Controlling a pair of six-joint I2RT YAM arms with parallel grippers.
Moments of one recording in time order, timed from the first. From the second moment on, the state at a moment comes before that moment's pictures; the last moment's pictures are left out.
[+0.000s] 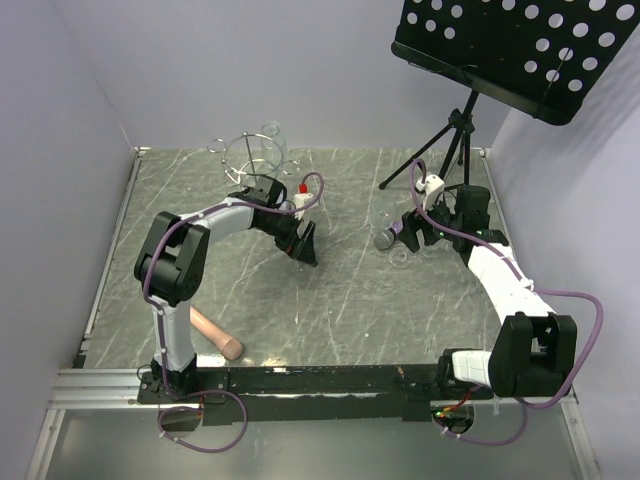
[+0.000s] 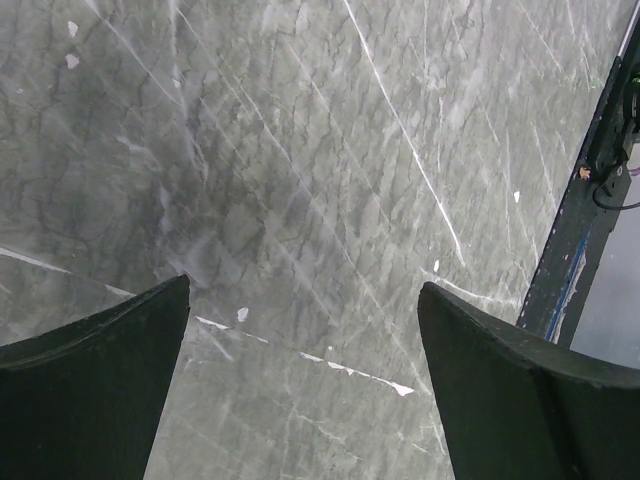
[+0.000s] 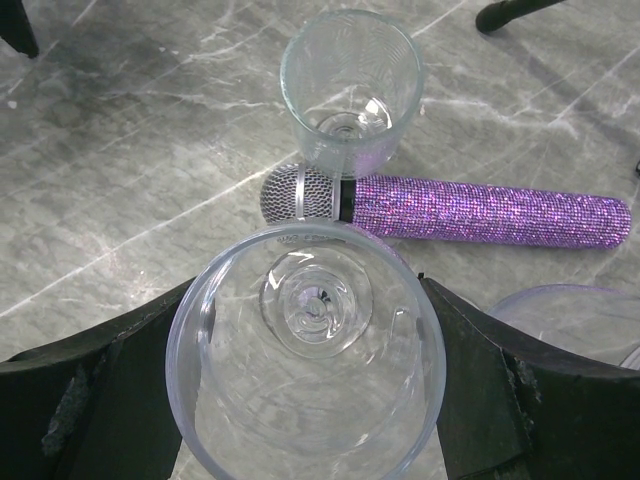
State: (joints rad) left arm -0.44 1.97 1.35 -0.47 0.81 0.17; right arm -0.02 1.25 0.86 -0.27 -0.56 -0.42
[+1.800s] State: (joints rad) left arm -0.44 1.96 1.31 -0.43 0.81 0.16; right arm 0.05 1.18 0.94 -0.39 -0.60 -0.41
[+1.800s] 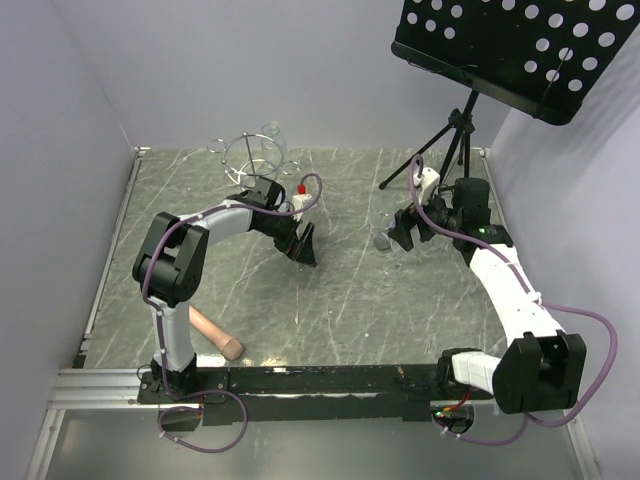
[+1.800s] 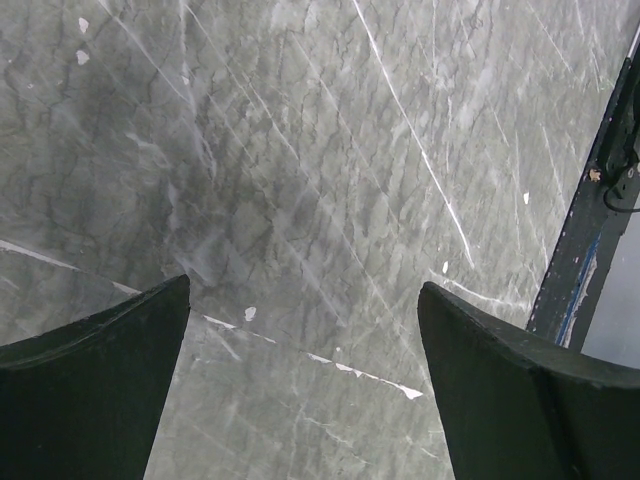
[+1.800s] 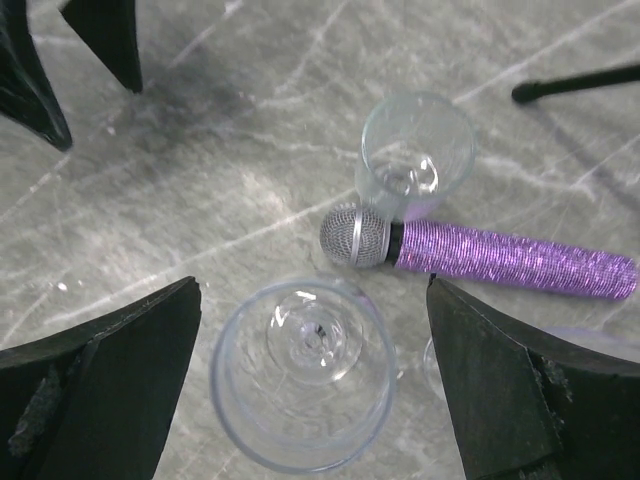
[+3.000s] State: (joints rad) left arm -0.43 1.59 1.21 -0.58 0.68 0.82; right arm 0.23 1.48 1.33 -0.20 -0.39 -0.03
